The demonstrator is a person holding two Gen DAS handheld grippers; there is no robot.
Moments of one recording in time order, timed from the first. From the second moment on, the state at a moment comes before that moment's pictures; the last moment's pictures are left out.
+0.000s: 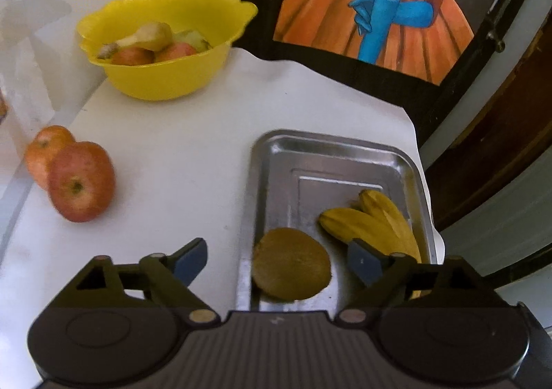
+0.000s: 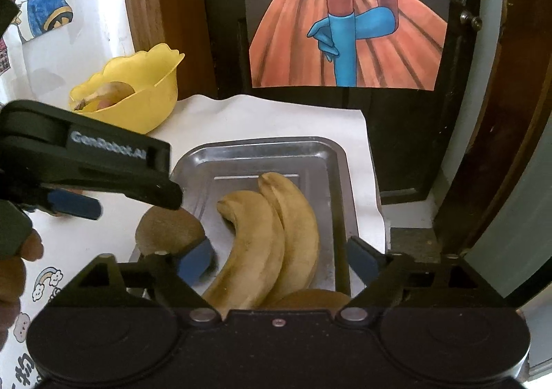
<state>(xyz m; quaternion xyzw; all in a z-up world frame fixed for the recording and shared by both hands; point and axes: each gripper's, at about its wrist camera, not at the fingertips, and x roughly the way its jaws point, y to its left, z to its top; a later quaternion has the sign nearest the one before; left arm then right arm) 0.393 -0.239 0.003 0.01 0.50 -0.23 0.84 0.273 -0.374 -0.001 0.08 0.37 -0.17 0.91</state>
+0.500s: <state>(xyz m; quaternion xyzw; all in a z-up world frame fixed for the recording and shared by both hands) 0.394 -0.155 0.031 0.01 0.48 -0.20 0.86 0.256 -0.314 0.031 0.08 0.37 -0.22 0.90</state>
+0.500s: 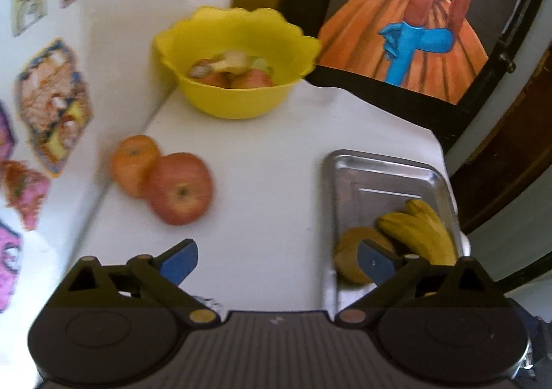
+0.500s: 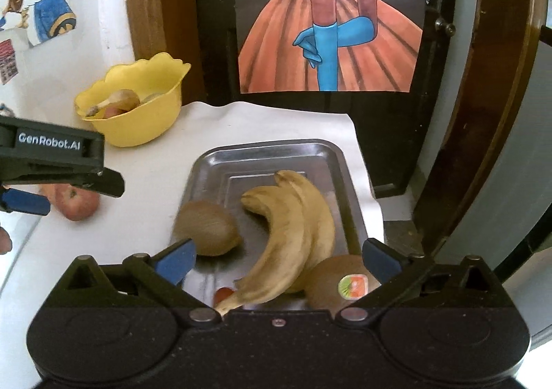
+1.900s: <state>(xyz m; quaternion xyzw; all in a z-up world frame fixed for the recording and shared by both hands) 0.472 -0.085 0.010 0.03 0.54 -0.07 0.84 0.324 -0.228 -0.002 0.01 0.43 -0.03 0.90</state>
